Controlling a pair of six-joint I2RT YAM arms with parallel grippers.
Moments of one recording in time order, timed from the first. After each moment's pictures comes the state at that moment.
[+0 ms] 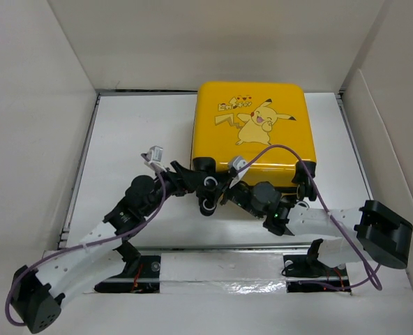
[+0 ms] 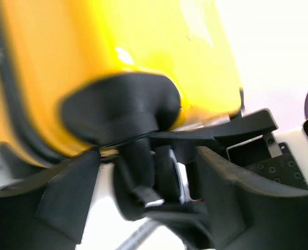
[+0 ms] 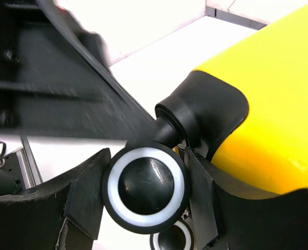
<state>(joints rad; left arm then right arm) -0.72 0.78 0.46 0.17 0.01 -0.90 1.07 1.30 0.55 0.84 0.16 0.15</state>
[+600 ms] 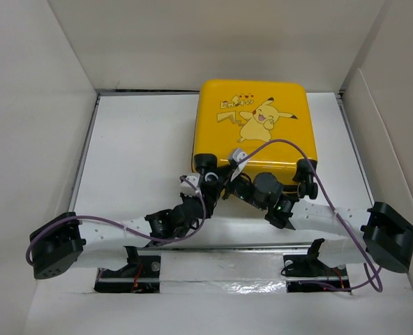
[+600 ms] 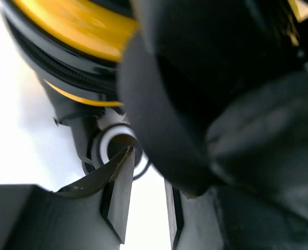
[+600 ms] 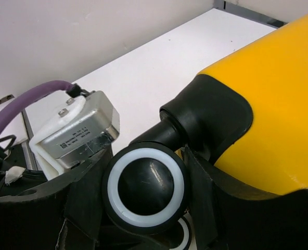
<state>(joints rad) -1.18 1.12 0.39 0.26 -0.60 -0.71 1.00 1.26 0.60 0.71 0.04 0.17</state>
